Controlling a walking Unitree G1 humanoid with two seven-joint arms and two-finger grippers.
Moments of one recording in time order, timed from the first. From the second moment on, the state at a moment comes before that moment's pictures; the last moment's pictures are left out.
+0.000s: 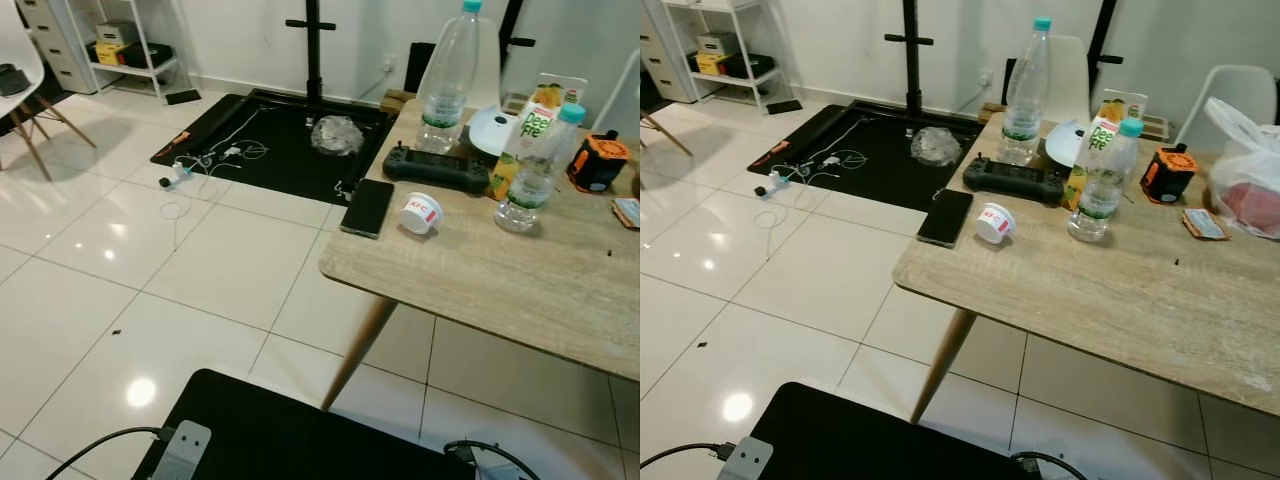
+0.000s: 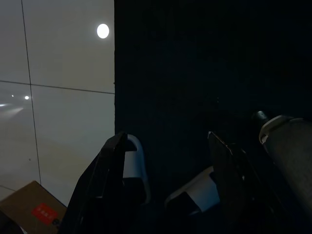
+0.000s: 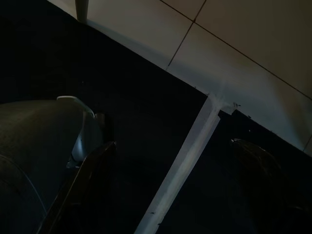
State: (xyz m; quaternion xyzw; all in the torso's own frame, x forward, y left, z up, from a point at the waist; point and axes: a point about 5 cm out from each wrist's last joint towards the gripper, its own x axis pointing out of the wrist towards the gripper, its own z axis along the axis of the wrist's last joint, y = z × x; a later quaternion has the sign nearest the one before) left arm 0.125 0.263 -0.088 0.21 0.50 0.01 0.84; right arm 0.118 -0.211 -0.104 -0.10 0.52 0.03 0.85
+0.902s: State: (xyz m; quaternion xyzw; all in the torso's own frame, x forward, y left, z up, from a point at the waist) left arm 0.124 0.262 -0.089 0.21 0.50 0.01 0.84; right arm 0.118 -0.212 -0.104 -0.10 0.52 0.02 0.85
